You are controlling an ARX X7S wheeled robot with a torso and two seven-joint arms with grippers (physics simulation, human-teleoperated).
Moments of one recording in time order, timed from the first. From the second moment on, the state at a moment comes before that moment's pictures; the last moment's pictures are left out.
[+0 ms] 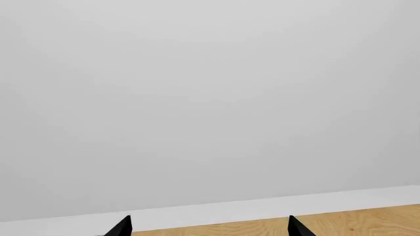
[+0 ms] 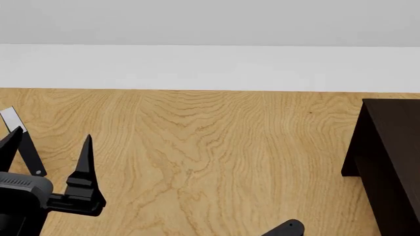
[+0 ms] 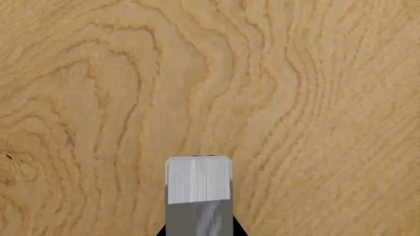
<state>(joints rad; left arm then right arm) -0.26 -0.30 0.21 0.46 -0.29 -0.39 -0.23 0.74 0.73 -0.70 -0.22 1.53 1.34 0.49</state>
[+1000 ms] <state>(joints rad) -0.26 -0.31 0.20 0.46 -0.31 -0.38 -0.24 1.04 0.59 -0.88 -0.23 1.40 1.38 0.76</state>
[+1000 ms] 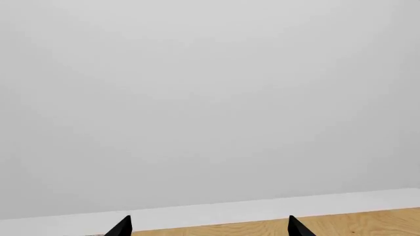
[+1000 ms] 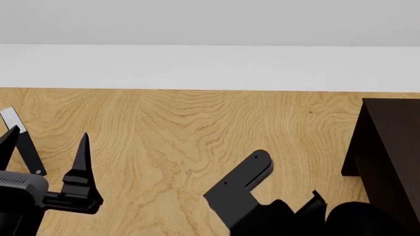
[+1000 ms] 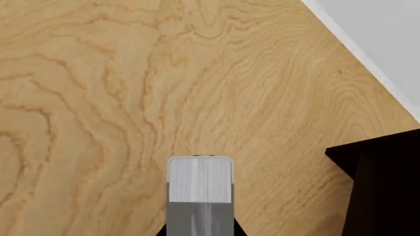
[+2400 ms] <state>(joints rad) -0.33 -0.32 0.20 0.38 -0.35 -0.38 -0.25 1.19 0.02 -1.46 0.92 0.78 0.96 0.62</state>
